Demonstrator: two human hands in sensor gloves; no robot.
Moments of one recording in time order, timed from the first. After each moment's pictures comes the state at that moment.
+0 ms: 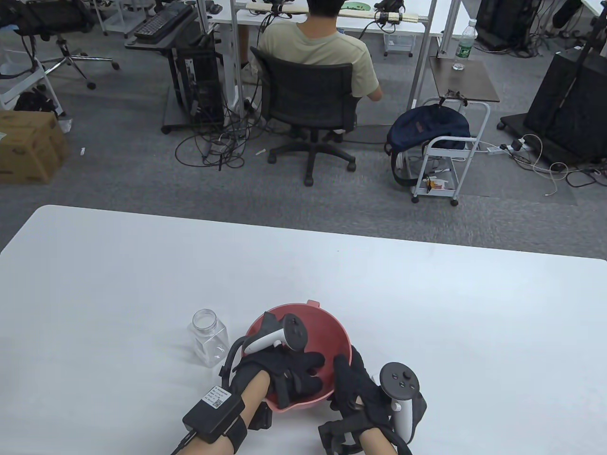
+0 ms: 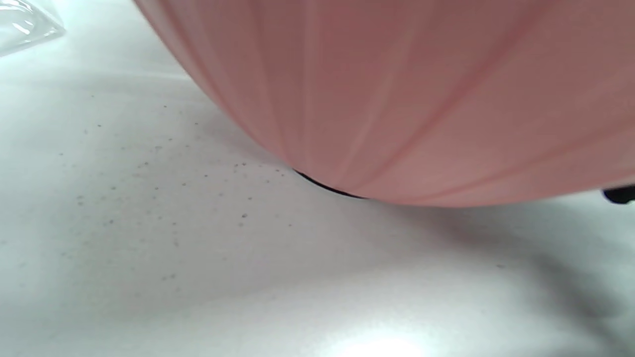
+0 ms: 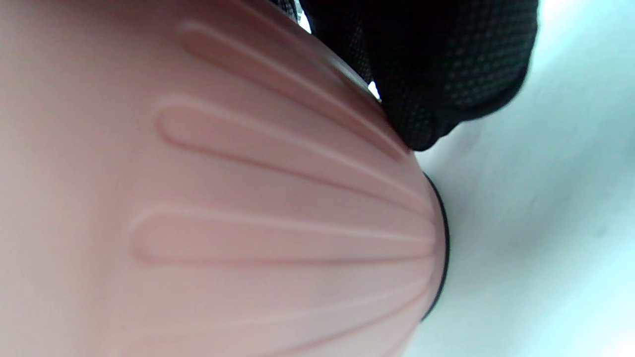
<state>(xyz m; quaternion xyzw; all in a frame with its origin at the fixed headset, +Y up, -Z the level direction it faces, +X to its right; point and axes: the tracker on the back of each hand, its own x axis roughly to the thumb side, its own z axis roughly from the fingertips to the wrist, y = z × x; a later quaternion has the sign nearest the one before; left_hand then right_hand) -0.081 -0.736 -0.395 -0.37 -0.12 0.07 0.92 0.121 -0.778 -0.318 -0.14 0.10 0.78 0.60</state>
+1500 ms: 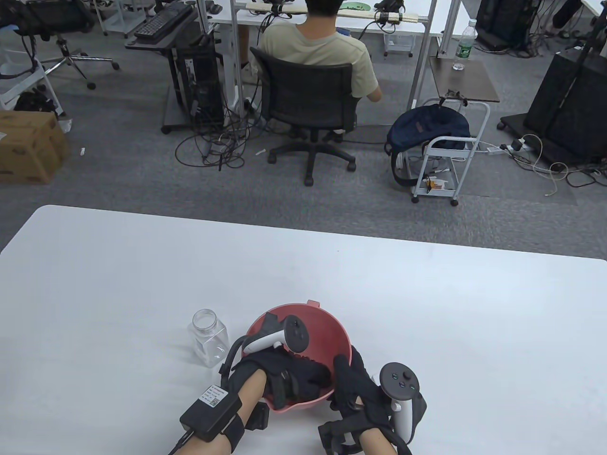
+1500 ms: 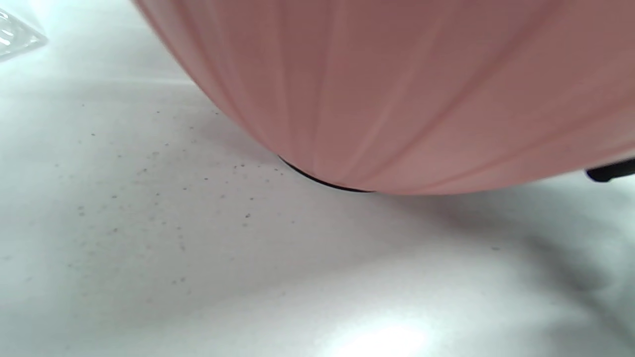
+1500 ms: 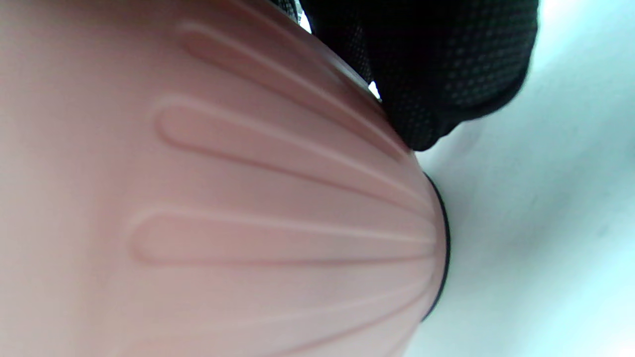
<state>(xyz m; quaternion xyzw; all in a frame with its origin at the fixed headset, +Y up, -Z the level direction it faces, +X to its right) -0.080 -0.736 -0.394 -0.37 -0.15 0.05 0.92 0.121 -0.779 -0.318 -0.14 0.10 0.78 0.60</state>
